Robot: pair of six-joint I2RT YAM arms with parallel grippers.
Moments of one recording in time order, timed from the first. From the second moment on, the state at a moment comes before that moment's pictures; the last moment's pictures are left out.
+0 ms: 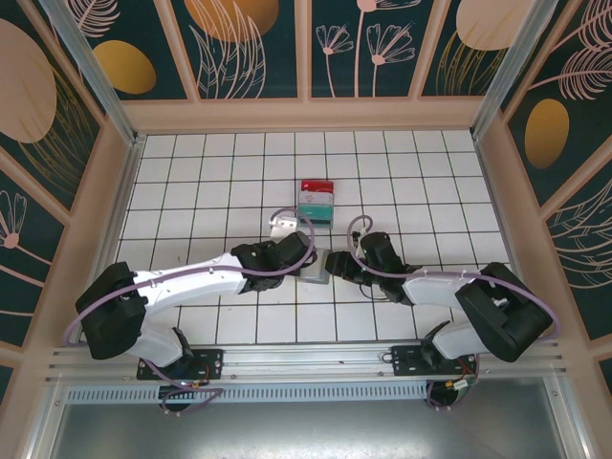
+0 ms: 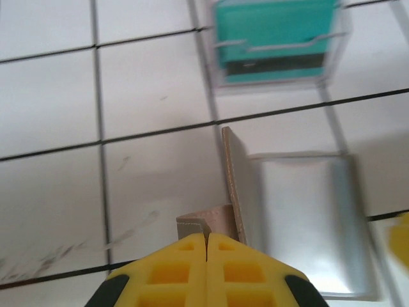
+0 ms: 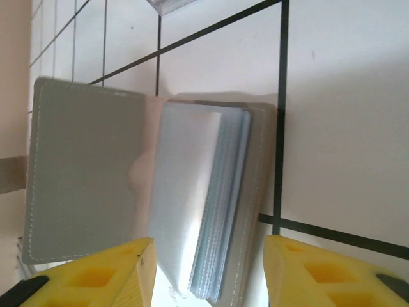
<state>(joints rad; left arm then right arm) -1.02 1.47 0.91 -0.49 -0.54 -0.74 0.68 1.38 0.37 0.34 -0.28 0.89</state>
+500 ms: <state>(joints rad) -0.97 1.44 0.76 -0.45 -0.54 -0.75 0.68 1.51 0.44 0.32 -0.27 0.87</state>
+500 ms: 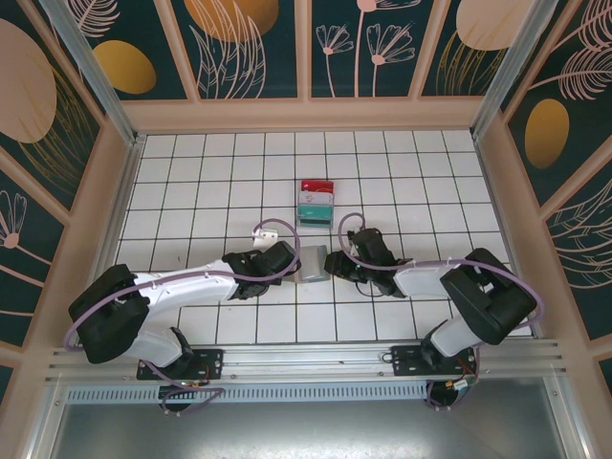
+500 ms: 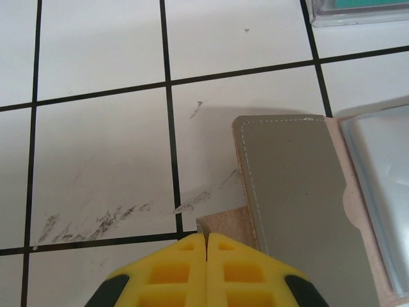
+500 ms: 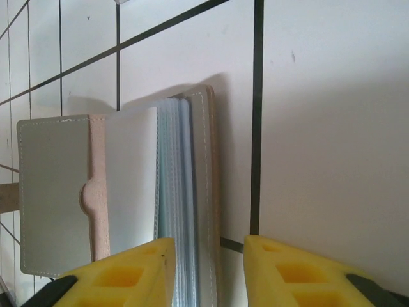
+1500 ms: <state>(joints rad) -0.94 1.53 0.69 -0.26 -0.48 -0.72 0.81 1.42 0.60 0.20 -0.28 0.89</state>
